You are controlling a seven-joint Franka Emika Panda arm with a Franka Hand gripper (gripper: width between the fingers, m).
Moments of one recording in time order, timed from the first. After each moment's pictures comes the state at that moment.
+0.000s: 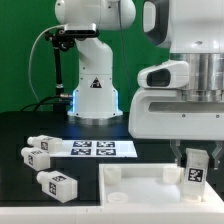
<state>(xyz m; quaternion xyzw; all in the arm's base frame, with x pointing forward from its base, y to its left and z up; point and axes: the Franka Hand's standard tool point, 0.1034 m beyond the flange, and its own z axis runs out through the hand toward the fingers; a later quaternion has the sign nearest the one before) 0.647 0.115 0.080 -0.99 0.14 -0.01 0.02</state>
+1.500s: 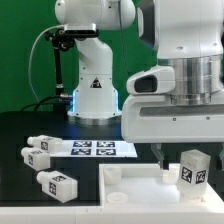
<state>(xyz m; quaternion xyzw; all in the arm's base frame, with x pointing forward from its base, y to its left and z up) 0.644 0.106 0.076 -1.00 0.09 0.00 0.05</state>
